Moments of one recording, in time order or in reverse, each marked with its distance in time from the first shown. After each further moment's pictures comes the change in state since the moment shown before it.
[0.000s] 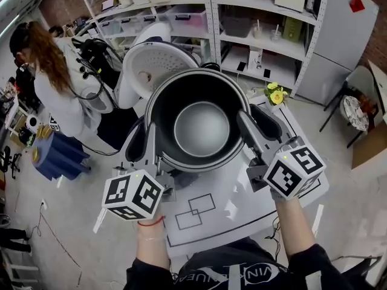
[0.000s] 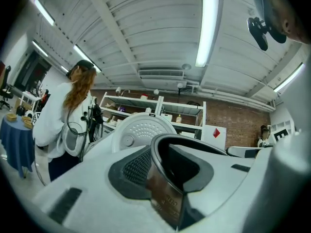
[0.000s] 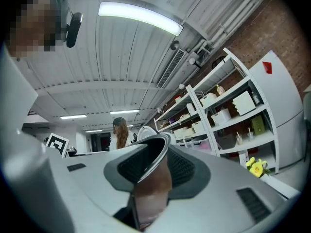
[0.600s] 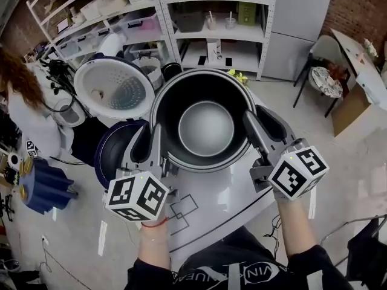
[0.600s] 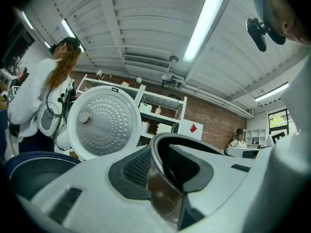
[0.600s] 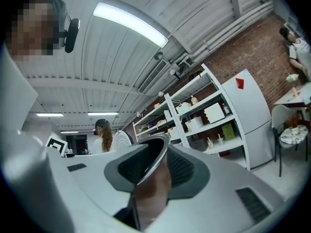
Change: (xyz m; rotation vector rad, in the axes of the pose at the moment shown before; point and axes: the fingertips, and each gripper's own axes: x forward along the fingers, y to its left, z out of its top) left arm 0.044 -0.108 -0.059 -0.049 0.095 -0.260; right arm -0.106 -0.079 0.009 0.000 -0.061 -0.268
